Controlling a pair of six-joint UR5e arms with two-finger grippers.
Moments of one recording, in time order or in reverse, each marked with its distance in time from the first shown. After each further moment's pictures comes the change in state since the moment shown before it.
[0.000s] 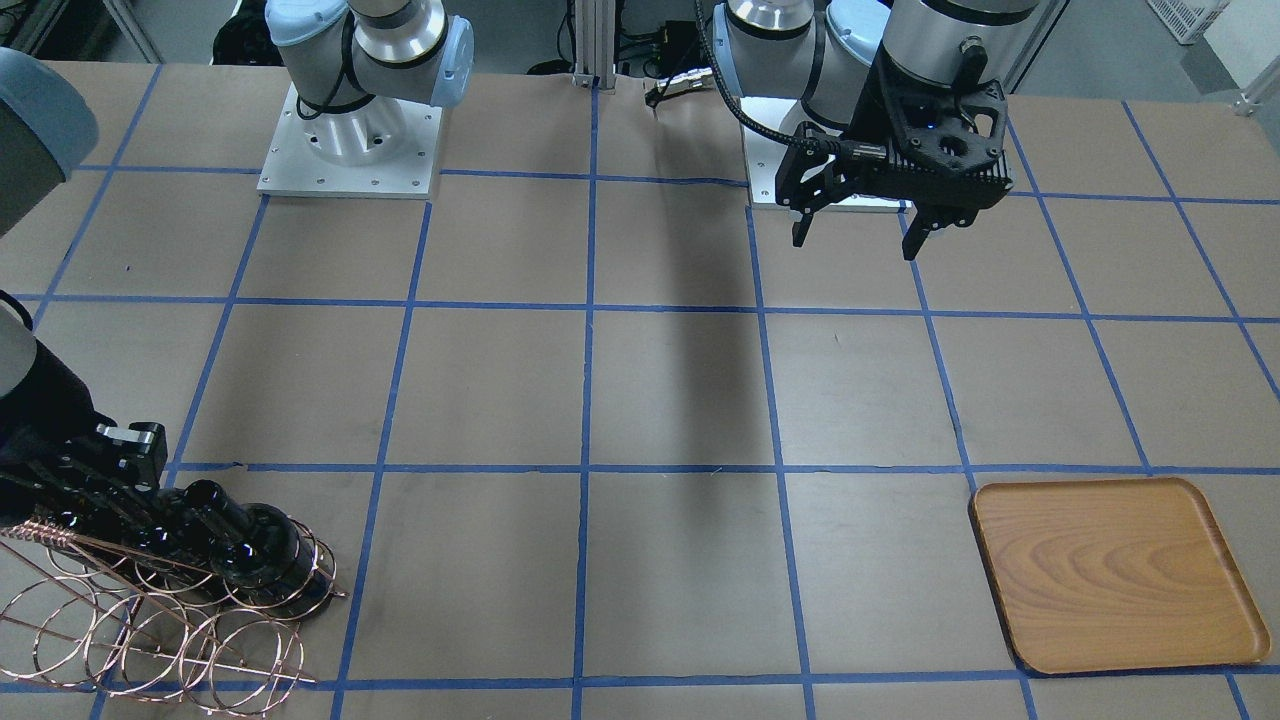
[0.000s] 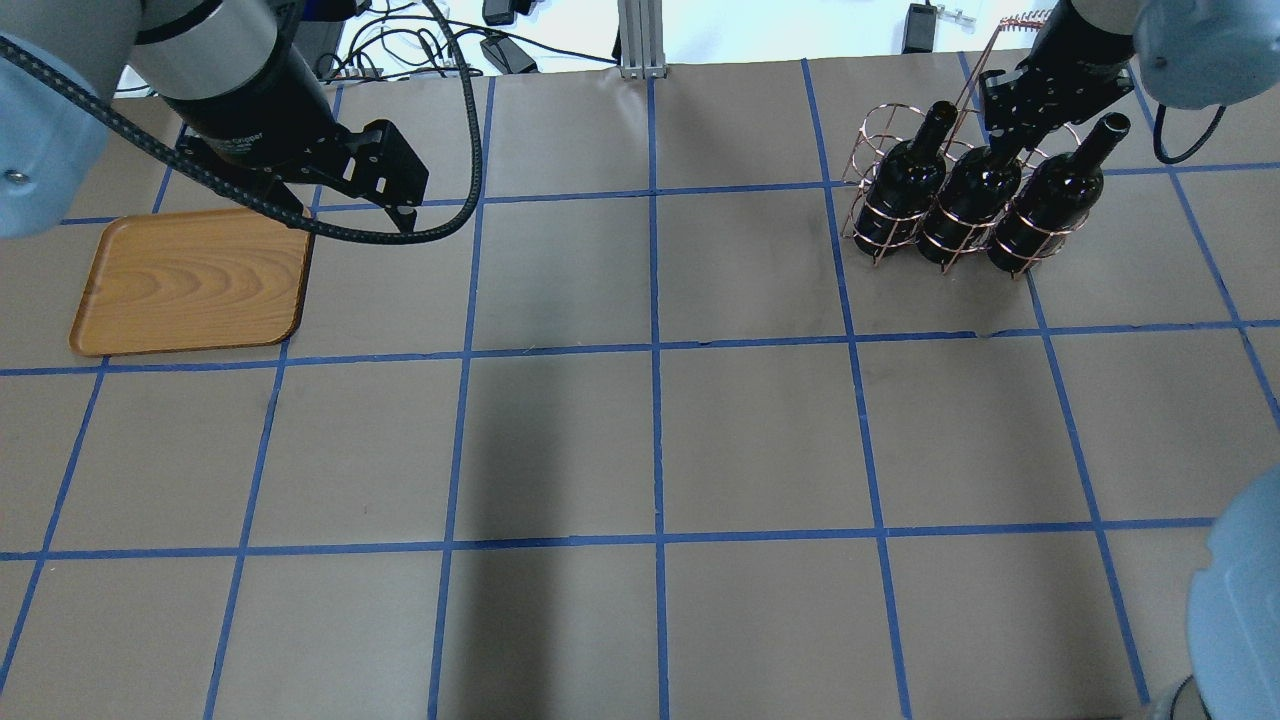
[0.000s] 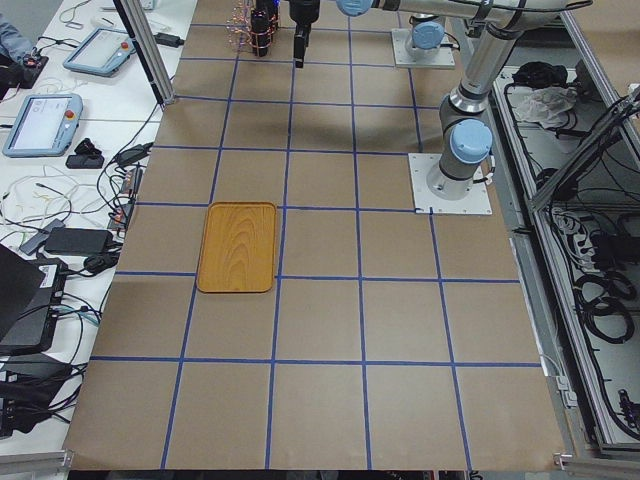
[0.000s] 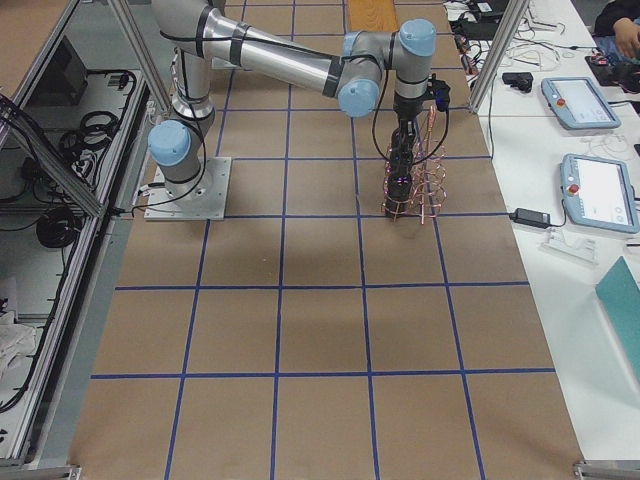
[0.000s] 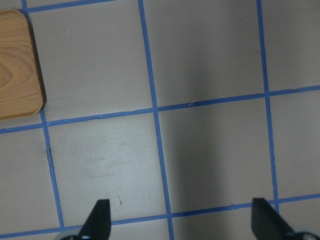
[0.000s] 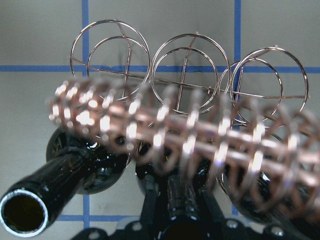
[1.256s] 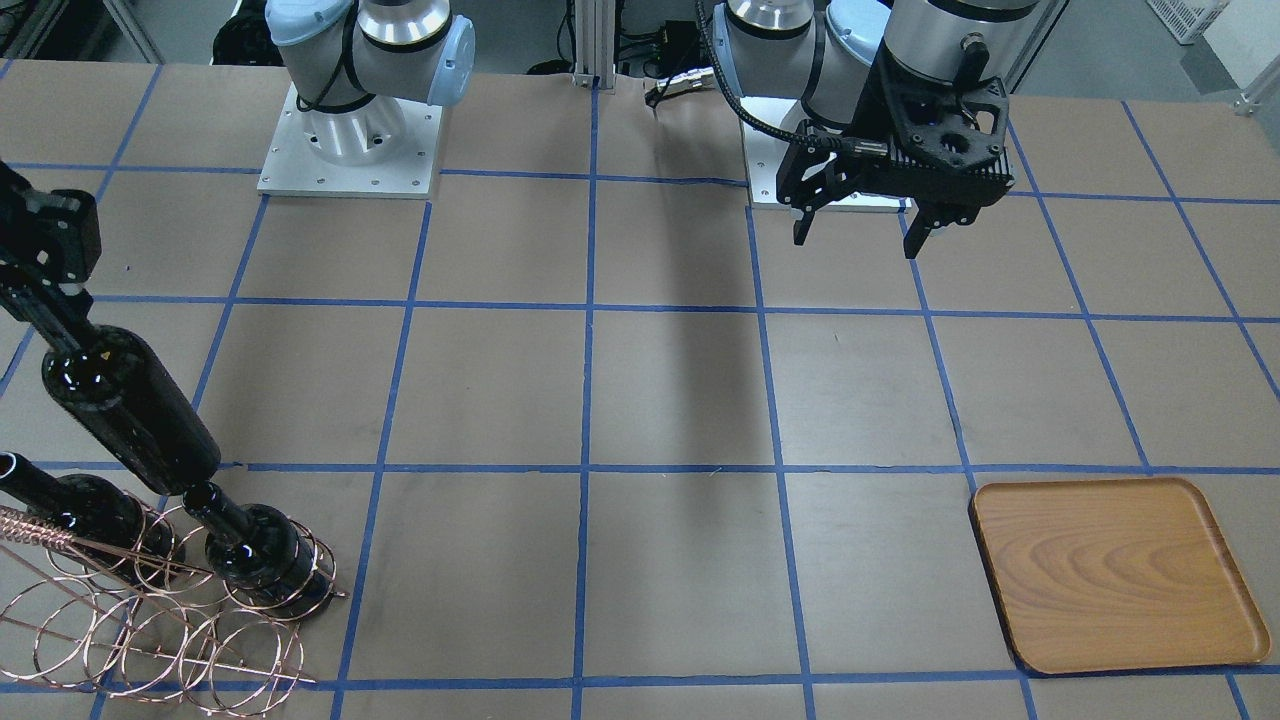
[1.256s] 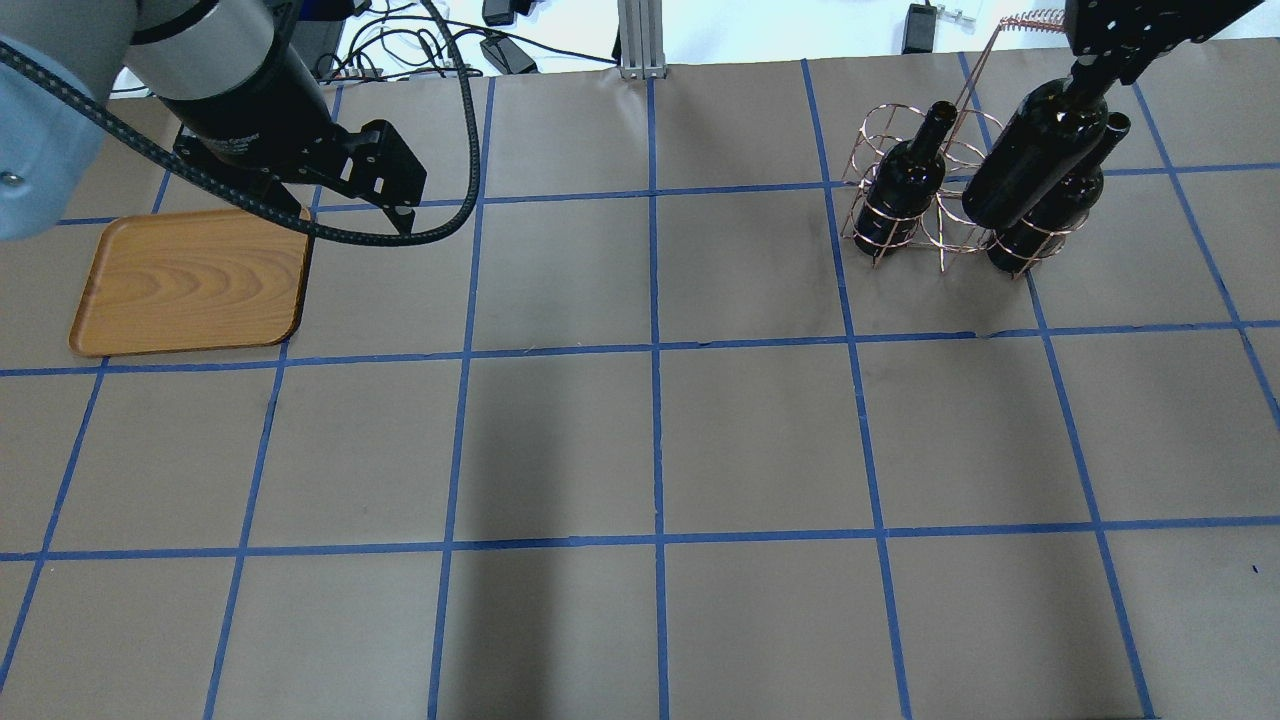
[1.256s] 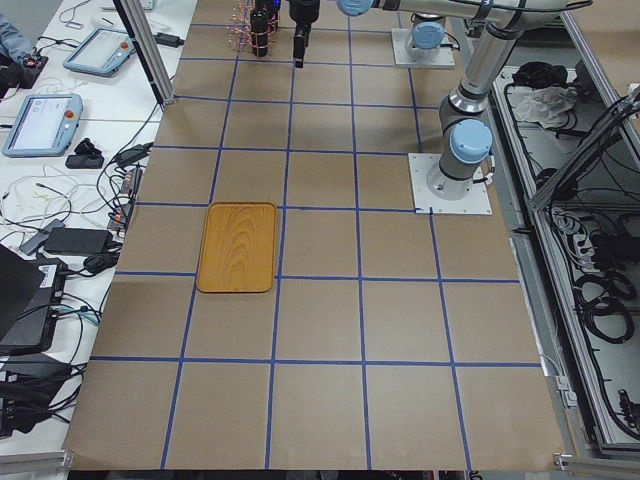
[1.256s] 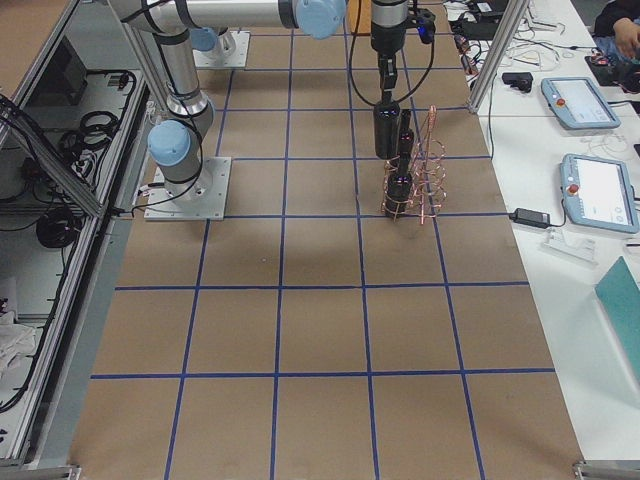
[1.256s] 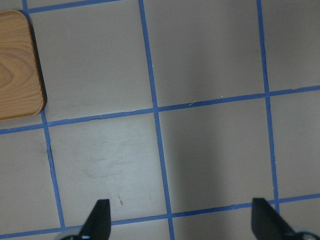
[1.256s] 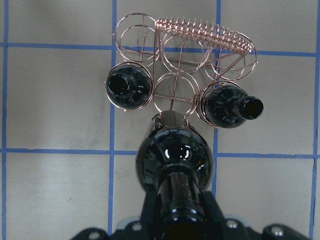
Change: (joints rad) left arm 0.001 0.002 0.000 0.000 0.001 0.002; right arm 0.011 -0.234 -0.147 0.371 -0.022 -0.011
